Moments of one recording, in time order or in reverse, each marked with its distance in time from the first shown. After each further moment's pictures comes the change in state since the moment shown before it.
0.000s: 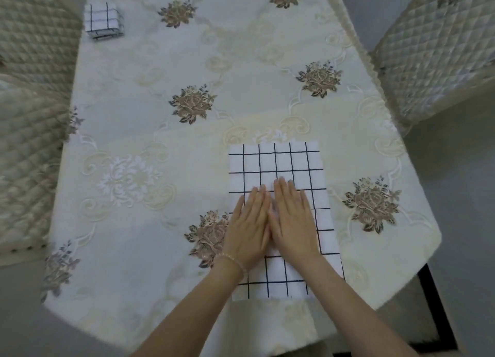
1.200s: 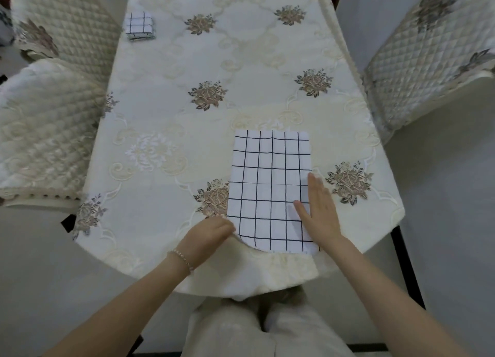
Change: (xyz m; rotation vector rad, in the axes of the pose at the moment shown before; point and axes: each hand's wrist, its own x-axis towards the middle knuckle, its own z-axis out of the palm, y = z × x) left_hand -0.124 -0.039 -0.032 -0.201 0.168 0.318; right_hand -0.073 0.063 -0.052 0.224 -0.113 0.042
